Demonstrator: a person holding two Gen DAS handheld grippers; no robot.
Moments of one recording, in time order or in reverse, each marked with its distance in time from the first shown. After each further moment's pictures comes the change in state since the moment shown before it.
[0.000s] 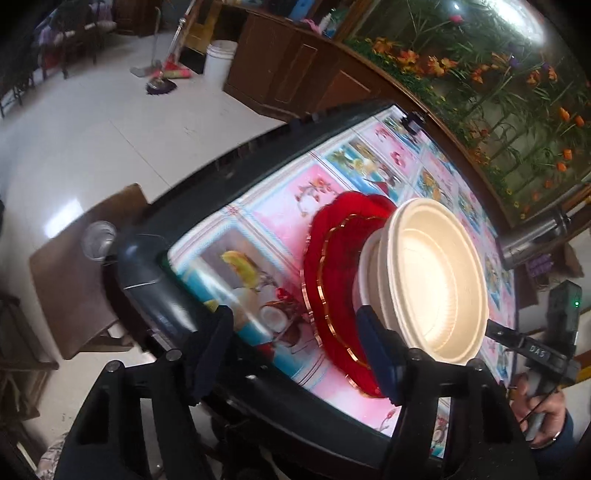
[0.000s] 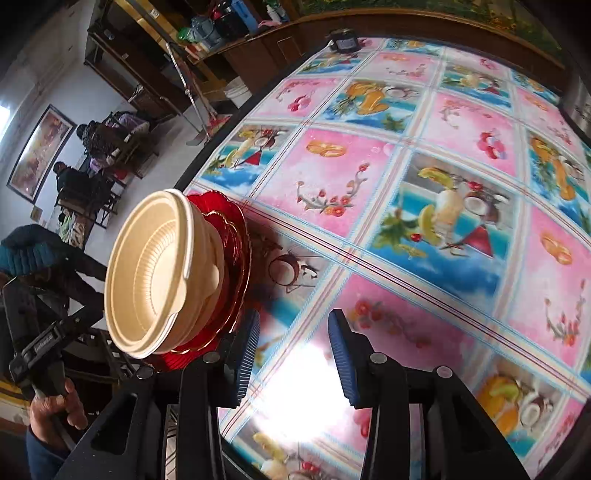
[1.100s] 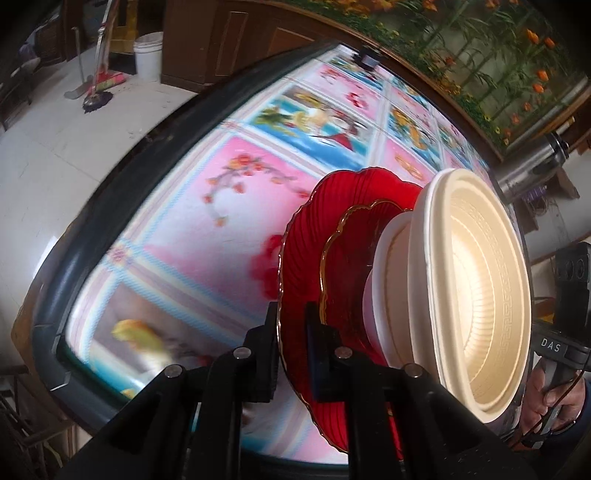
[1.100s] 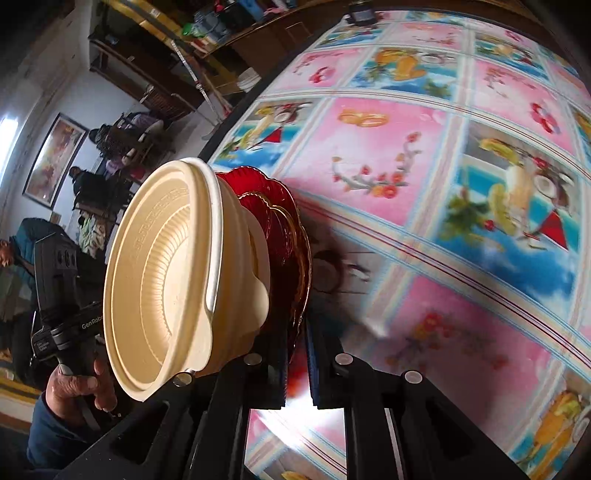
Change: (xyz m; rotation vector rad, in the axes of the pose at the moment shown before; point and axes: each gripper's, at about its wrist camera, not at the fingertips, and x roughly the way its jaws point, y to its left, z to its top) left arm 0.084 -0.058 0.028 0.255 0.154 -0.034; right arm 0.040 0.001 -0.002 0.061 0.021 0.074
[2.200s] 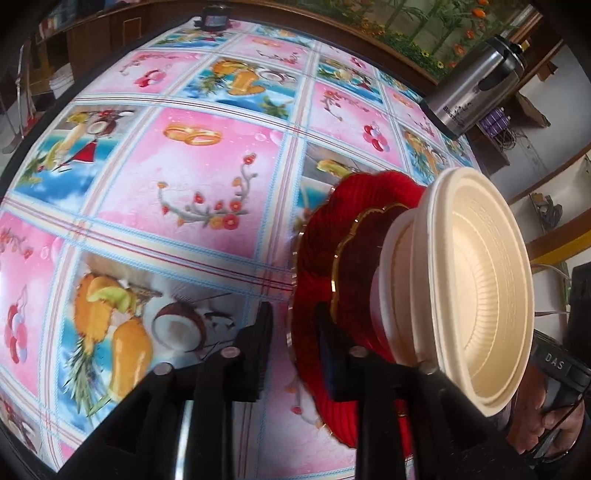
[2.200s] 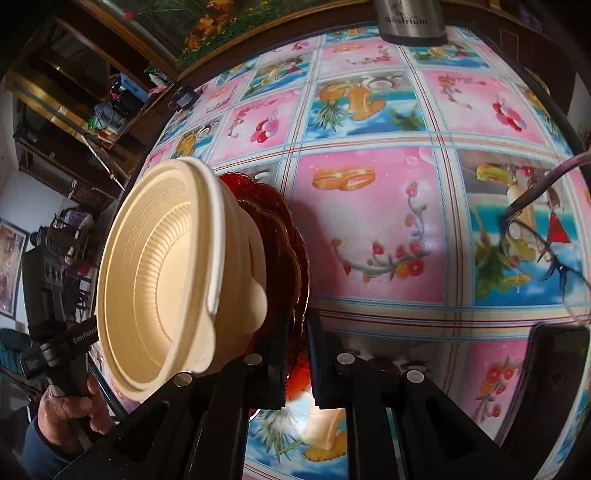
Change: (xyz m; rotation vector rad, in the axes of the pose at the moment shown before) left arm 0.084 -0.200 0.010 0.207 0.077 -0.066; right arm -0.144 -0.164 -0.069 0.292 -0.196 -0.204
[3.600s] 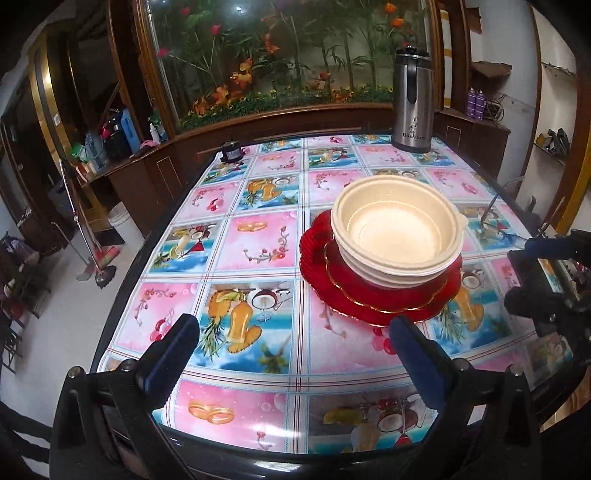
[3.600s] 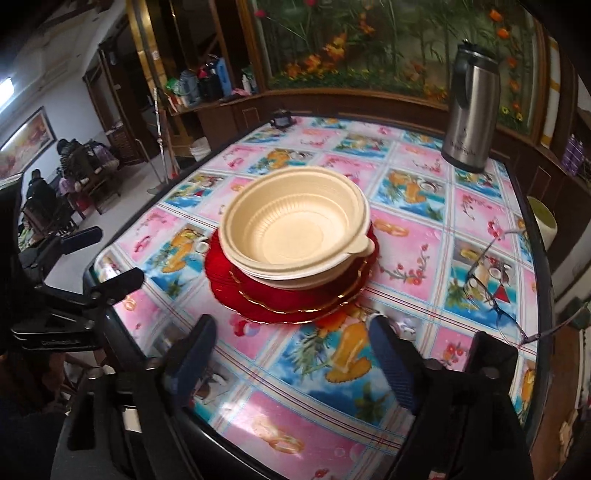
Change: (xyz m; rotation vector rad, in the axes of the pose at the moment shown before) left arm -0.137 -0.067 -0.117 0.347 -0.378 0.348; right arm -0.094 0.085 -0.100 -0.421 -0.231 -0.058
